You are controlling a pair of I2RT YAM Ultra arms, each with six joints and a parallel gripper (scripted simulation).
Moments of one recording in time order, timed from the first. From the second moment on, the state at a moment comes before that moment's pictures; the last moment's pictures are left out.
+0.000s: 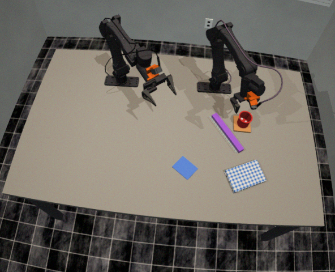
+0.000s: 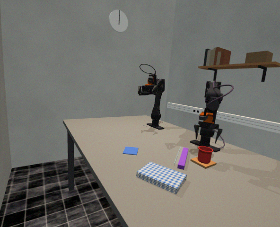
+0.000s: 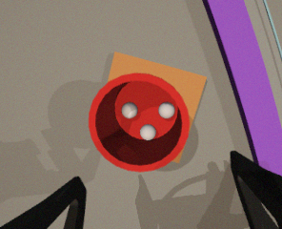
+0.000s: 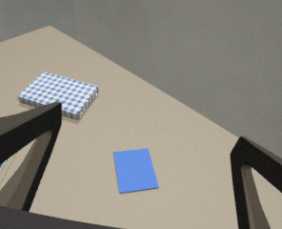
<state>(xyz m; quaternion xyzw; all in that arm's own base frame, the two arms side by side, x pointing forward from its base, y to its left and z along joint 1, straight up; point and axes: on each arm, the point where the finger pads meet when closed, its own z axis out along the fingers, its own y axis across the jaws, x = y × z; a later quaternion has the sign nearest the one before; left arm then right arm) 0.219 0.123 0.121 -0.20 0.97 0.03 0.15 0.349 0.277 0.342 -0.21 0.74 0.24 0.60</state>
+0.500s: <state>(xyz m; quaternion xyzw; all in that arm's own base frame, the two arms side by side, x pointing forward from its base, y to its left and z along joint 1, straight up) 0.205 0.114 0.102 -0.34 0.91 0.02 0.23 0.395 0.065 0.389 -0.04 0.72 0.06 0.69</state>
